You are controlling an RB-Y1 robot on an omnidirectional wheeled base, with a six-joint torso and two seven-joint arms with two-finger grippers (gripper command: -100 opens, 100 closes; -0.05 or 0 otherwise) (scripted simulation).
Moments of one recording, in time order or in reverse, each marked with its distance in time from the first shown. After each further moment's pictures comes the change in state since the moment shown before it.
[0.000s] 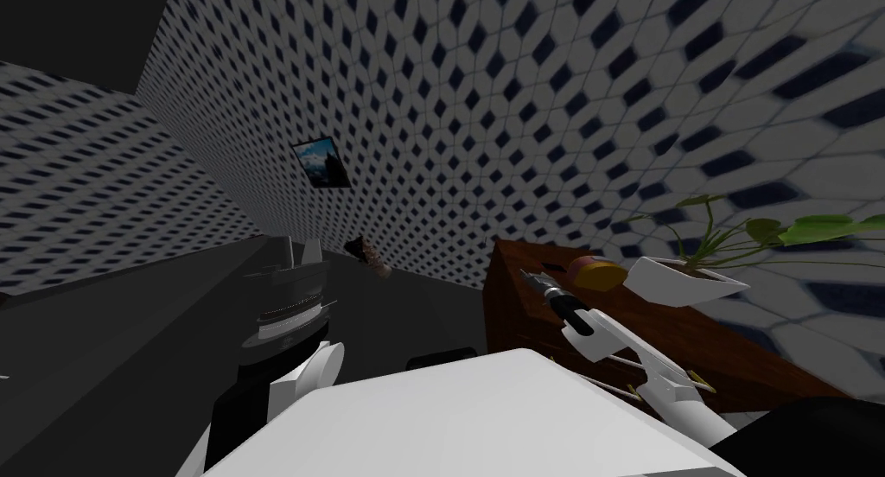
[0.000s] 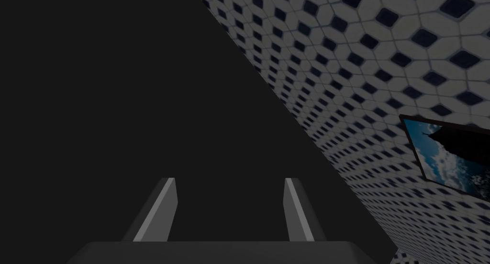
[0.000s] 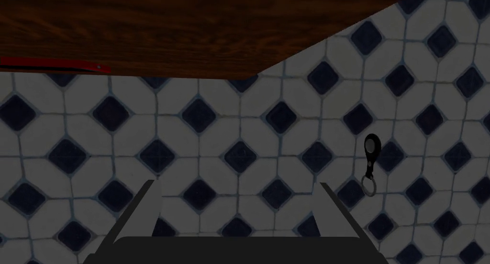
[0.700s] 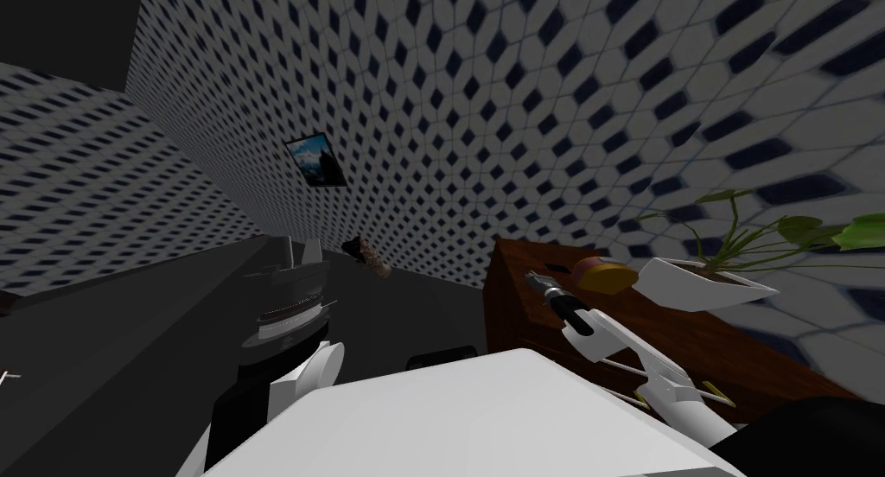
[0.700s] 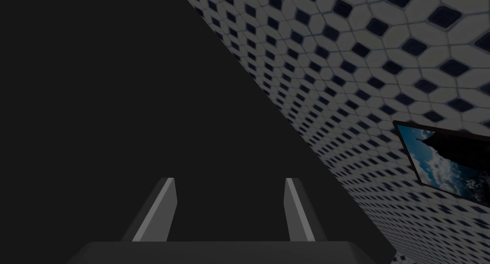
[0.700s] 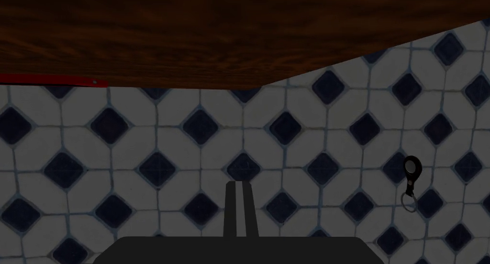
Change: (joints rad) left arm 0.000 0.000 0.000 0.000 0.000 0.000 0.000; right arm 0.001 -0.001 0.000 0.000 0.000 0.003 -0.001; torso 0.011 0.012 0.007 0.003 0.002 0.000
